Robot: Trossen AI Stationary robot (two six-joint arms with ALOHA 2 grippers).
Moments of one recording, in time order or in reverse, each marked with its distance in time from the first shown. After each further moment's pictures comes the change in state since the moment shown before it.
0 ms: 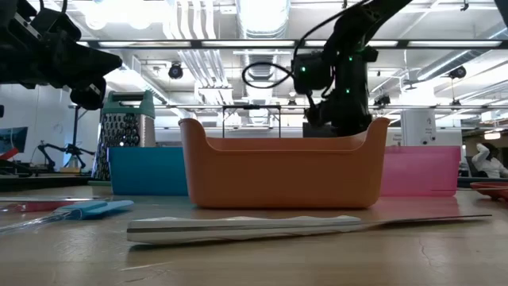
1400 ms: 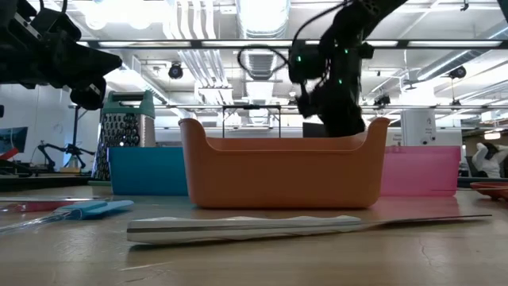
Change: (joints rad) left arm 0.000 0.000 0.000 0.000 0.000 0.000; right arm -0.002 -0.031 0.060 0.044 -0.094 -0.042
